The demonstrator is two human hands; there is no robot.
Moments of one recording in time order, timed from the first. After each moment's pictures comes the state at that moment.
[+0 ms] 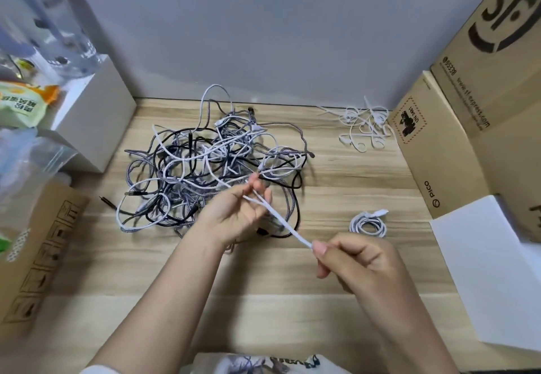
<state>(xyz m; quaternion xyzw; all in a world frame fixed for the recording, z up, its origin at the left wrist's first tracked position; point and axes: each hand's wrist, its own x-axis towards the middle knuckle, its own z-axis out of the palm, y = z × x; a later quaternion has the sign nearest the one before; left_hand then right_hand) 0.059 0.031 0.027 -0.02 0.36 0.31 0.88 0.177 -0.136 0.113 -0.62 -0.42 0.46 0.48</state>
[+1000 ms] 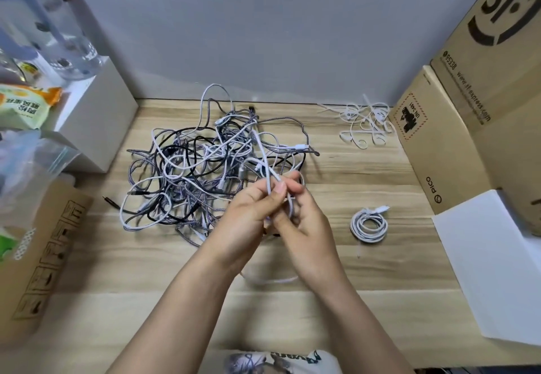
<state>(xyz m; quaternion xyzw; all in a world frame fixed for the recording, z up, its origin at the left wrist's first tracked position) 0.064 -0.023 0.072 0.38 0.33 0.31 0.81 0.147 -0.076 0.044 -0.62 -0.44 0.37 0.53</state>
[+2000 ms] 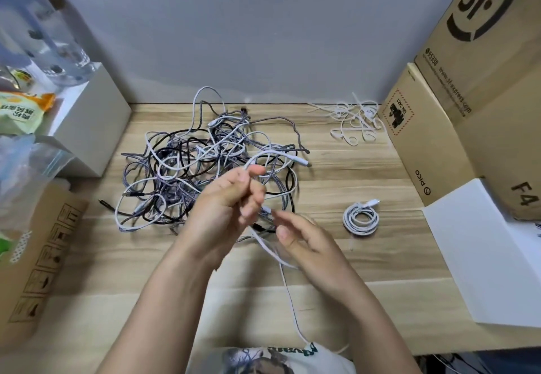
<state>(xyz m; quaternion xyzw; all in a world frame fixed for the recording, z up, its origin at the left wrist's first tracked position) 0.050 -0.022 0.086 0.35 0.31 0.35 0.81 0.174 -0.116 0.038 -0.64 -0.48 0.46 0.39</state>
